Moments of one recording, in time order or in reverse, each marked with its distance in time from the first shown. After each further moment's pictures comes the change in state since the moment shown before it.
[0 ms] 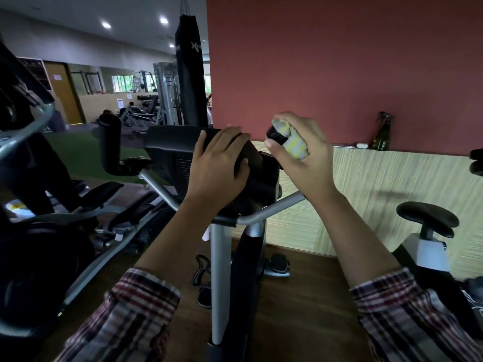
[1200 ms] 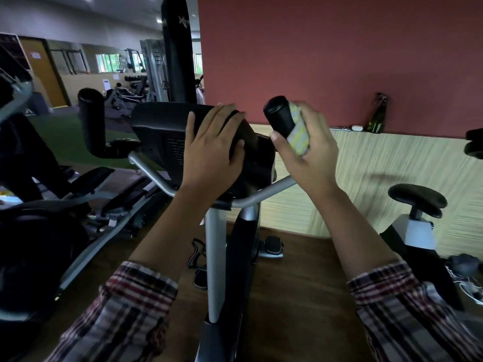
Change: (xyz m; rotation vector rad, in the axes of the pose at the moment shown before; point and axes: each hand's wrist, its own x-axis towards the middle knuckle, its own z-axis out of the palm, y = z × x) left_hand -0.010 0.003 0.010 0.001 0.042 -0.025; right_hand -0.029 0.013 -0.005 -0.131 0.039 0.065
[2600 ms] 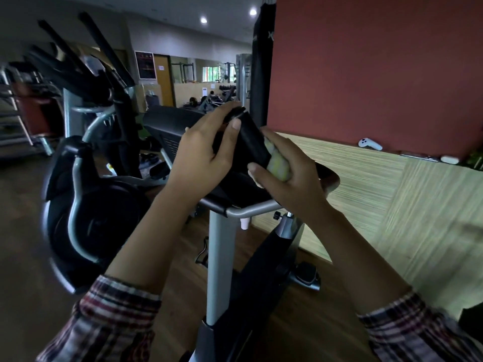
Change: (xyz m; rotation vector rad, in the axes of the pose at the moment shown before) left_hand 0.023 0.083 -0.009 -0.126 0.154 -0.206; right_hand 0.013 0.057 -0.016 0.650 -0.480 -0.068
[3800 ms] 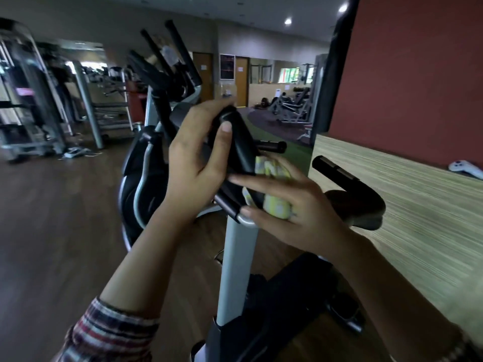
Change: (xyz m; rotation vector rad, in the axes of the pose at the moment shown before) left_hand -0.008 0.030 0.029 0.140 0.238 -0.056; right_hand 0.003 0.042 -0.028 0.150 -0.386 -0.330
